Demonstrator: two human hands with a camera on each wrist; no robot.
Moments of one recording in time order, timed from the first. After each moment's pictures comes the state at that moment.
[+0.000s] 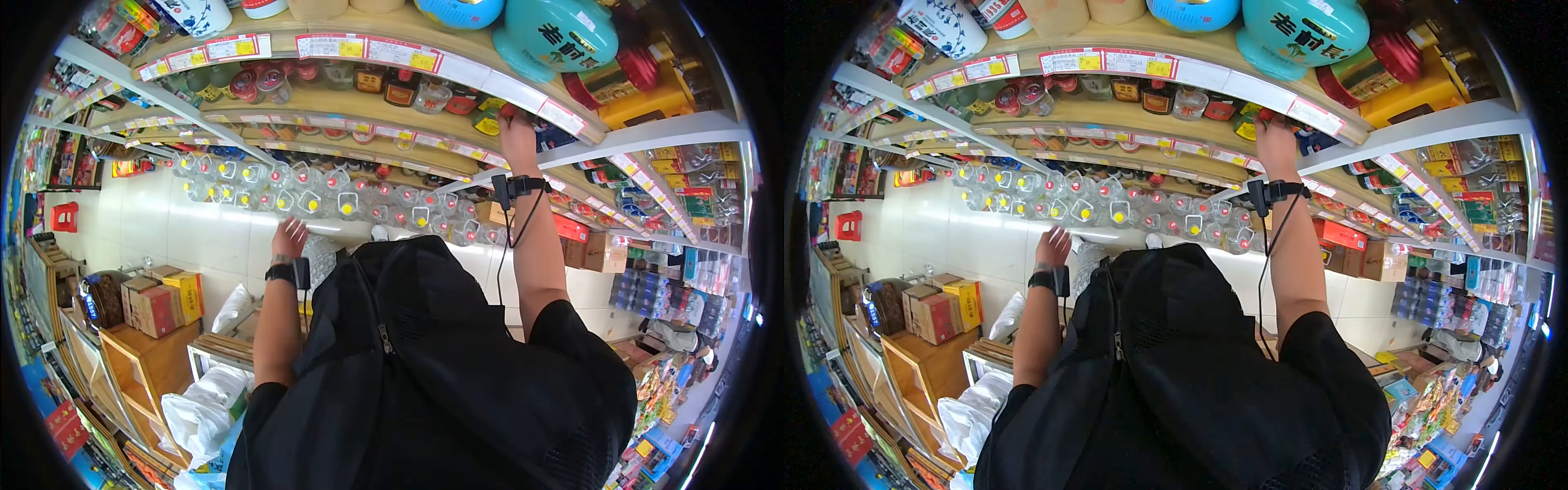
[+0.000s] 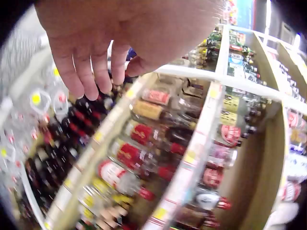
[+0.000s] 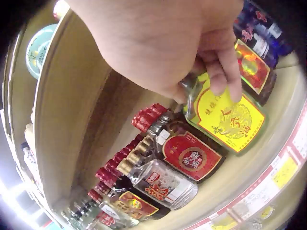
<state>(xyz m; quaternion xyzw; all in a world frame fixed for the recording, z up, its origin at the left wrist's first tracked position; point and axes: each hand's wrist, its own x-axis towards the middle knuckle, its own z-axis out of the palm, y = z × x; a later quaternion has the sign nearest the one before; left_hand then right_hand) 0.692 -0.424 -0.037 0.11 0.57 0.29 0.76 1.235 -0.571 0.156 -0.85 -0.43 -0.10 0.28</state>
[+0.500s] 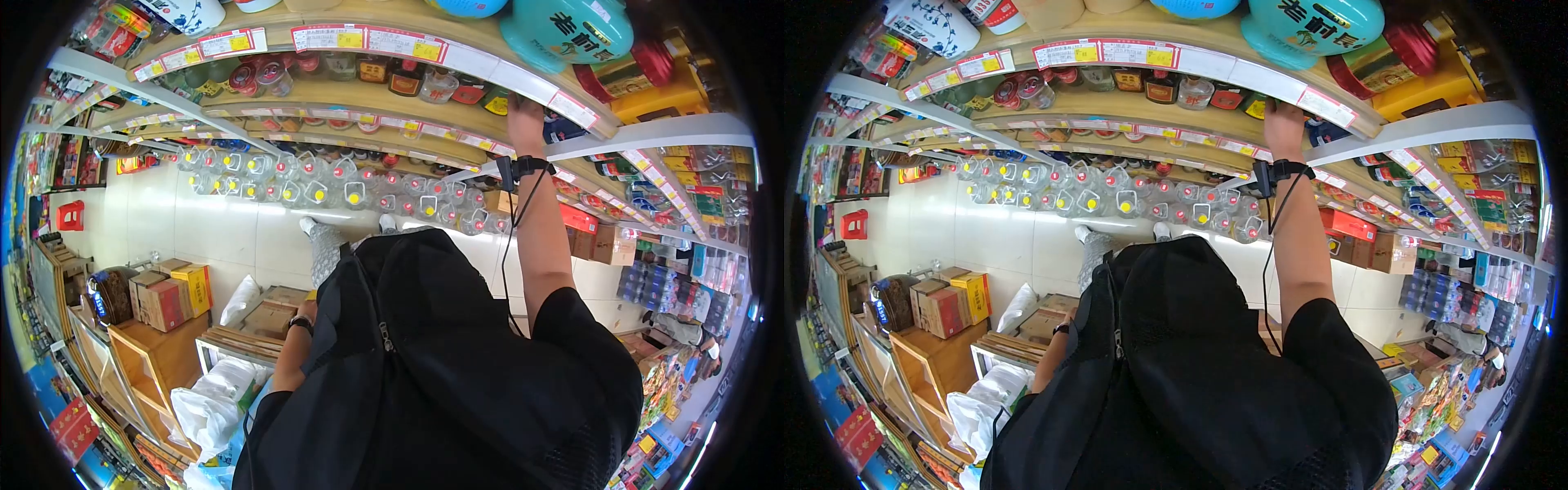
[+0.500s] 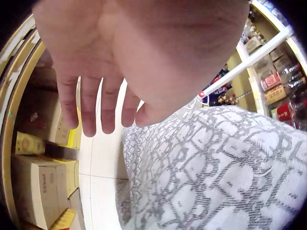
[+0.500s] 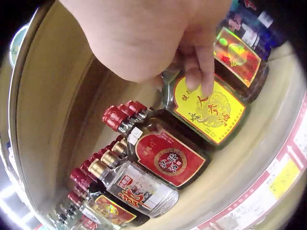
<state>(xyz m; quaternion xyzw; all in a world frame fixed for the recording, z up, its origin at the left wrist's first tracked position) 0.526 -0.586 -0.137 0.50 0.67 -0.13 0.53 1.263 -0.562 0.128 -0.78 -0.52 -0.35 0.01</state>
